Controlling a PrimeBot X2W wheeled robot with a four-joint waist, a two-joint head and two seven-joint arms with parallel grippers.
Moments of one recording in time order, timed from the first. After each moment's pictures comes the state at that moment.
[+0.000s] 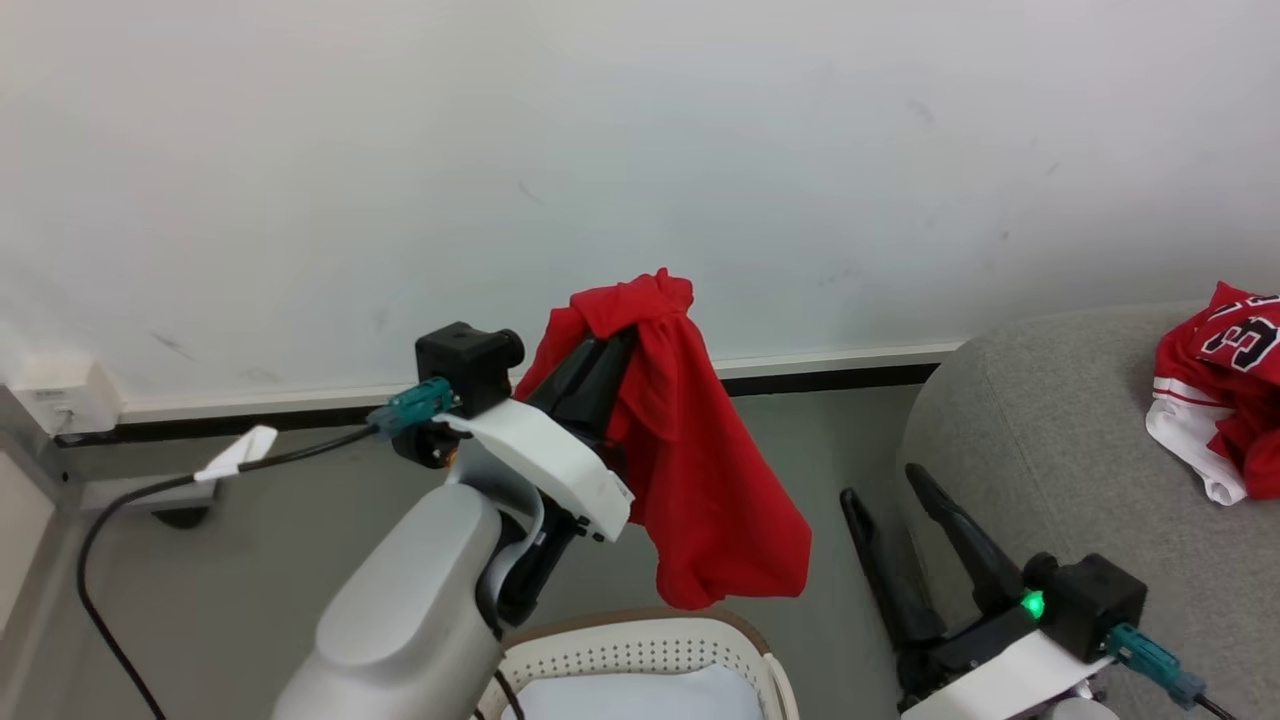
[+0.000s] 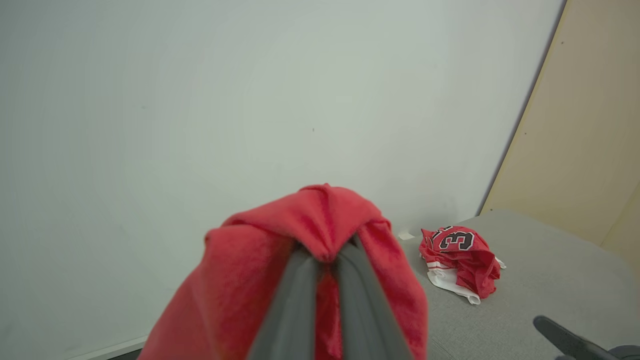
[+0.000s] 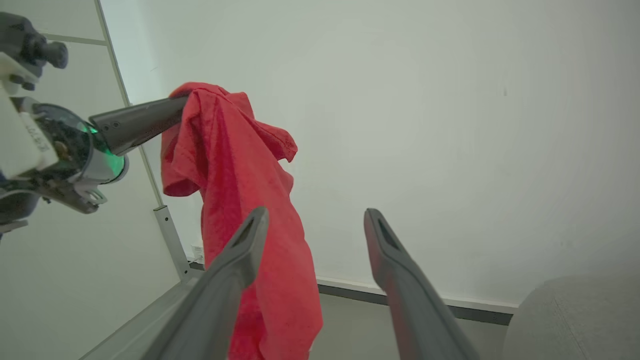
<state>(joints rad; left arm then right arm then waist) -0.69 0.12 -0.58 0.50 -0.61 -0.10 -0.20 -0.23 -0.18 0.45 0.20 0.53 0.13 -0.26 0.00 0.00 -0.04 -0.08</state>
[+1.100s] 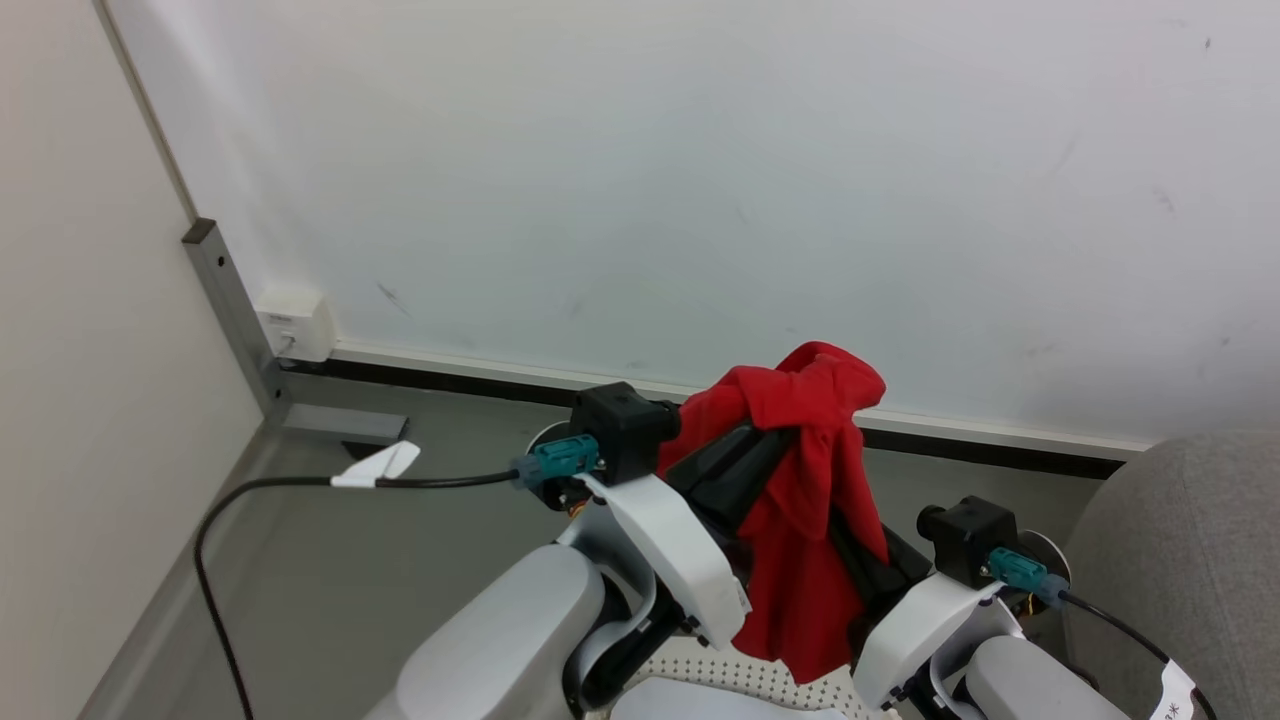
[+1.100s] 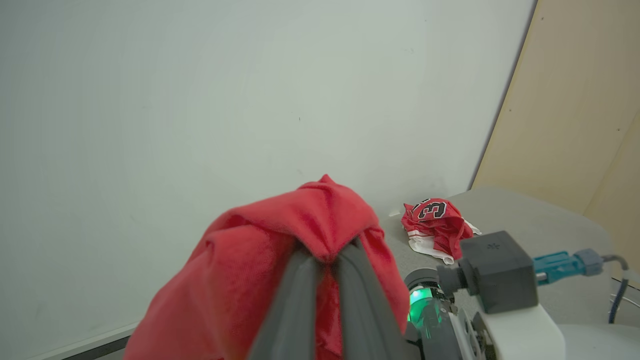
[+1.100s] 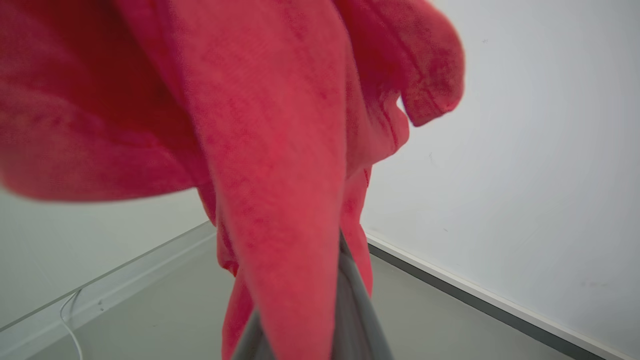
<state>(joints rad) -0.65 0.10 -0.79 0.32 -0.64 -0.12 -0.10 -0.53 -0.12 0.70 0.68 0.58 0.13 -0.26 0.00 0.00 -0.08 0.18</state>
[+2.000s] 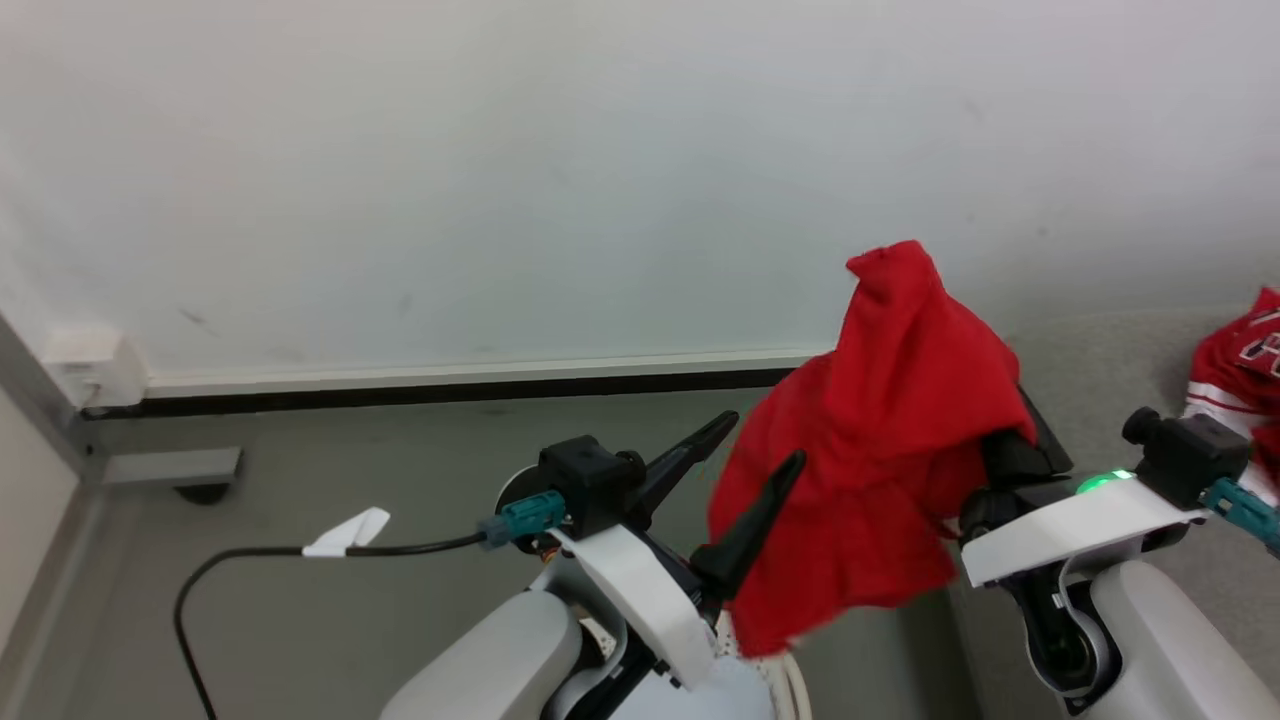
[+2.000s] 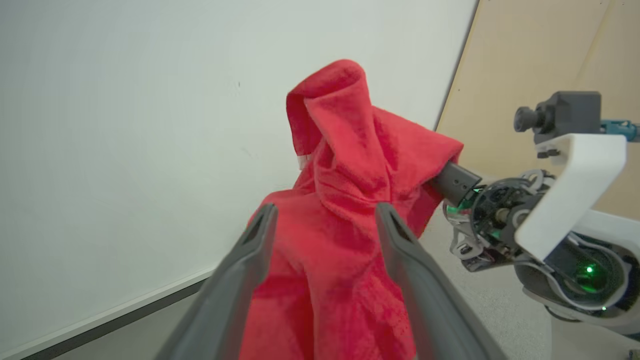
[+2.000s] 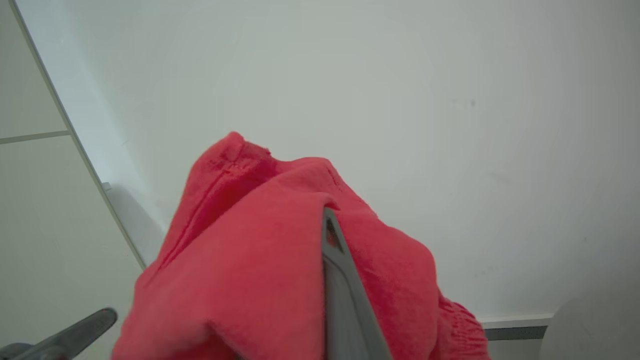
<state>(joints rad) -0.59 0.15 -0.82 0.32 -0.64 -0.11 -0.19 -0.49 -0.17 0.41 0.40 0.80 0.13 -0.26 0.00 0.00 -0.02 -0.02</state>
